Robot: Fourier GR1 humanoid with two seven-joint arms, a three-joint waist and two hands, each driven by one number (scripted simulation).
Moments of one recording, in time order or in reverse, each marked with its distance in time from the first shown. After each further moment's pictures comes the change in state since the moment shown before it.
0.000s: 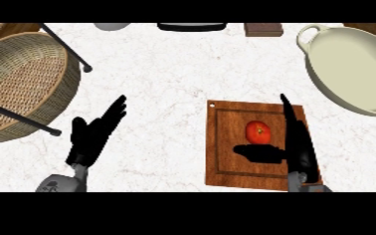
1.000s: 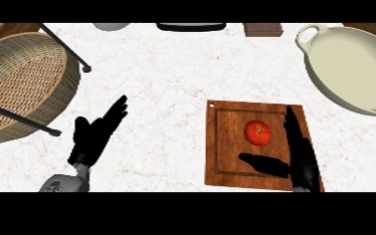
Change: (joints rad) left arm 0.003 -0.057 0.058 0.008 -0.070 -0.046 0.008; right arm 0.143 0.075 -0.137 0.160 -0.328 -0.039 -0.578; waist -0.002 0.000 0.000
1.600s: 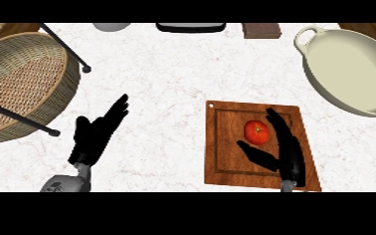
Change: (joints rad) left arm 0.005 -0.030 0.022 -0.036 -0.037 -0.019 0.028; right arm -0.085 0.010 -0.035 0.273 -0.177 -0.002 -0.282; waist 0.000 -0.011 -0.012
